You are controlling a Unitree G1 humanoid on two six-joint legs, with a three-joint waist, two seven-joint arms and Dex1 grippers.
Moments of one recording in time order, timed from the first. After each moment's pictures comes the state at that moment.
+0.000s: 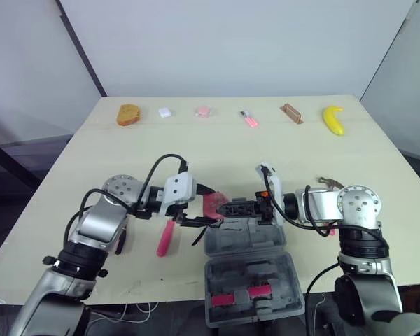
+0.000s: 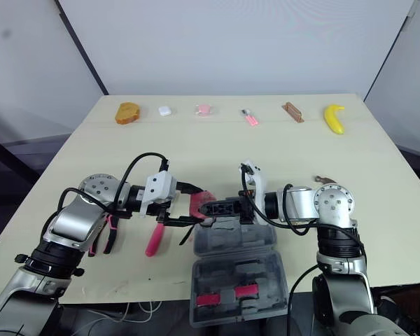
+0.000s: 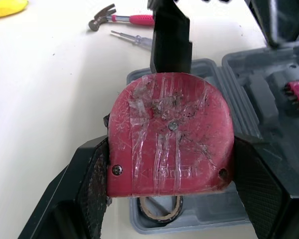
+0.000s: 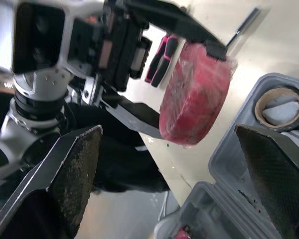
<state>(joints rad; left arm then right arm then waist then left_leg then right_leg) -0.49 0.74 -0.19 -0.01 -0.21 0.11 -1.29 -0.68 -0.12 -0.19 -0.02 1.24 1.61 0.07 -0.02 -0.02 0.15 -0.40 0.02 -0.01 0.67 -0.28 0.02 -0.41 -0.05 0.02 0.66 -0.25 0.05</state>
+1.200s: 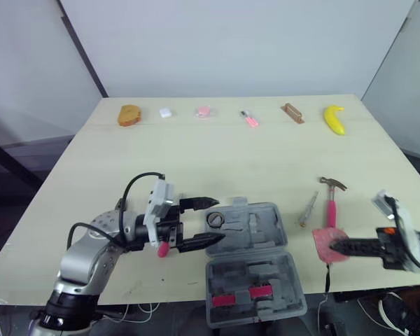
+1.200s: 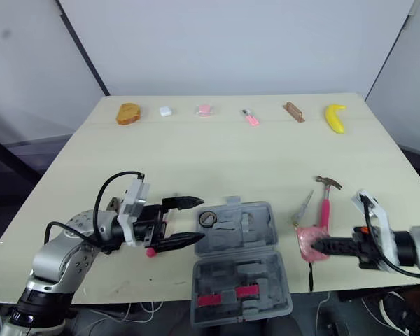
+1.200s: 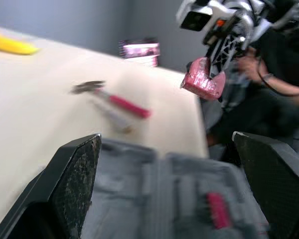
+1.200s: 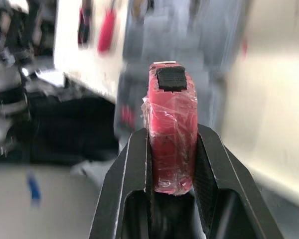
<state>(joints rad) -0.12 0.66 0.05 -0.30 -0.65 0.45 -1.26 0.01 -1.10 -0.45 -0.20 1.83 1.59 0.20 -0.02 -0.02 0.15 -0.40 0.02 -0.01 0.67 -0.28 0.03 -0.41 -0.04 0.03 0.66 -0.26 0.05</state>
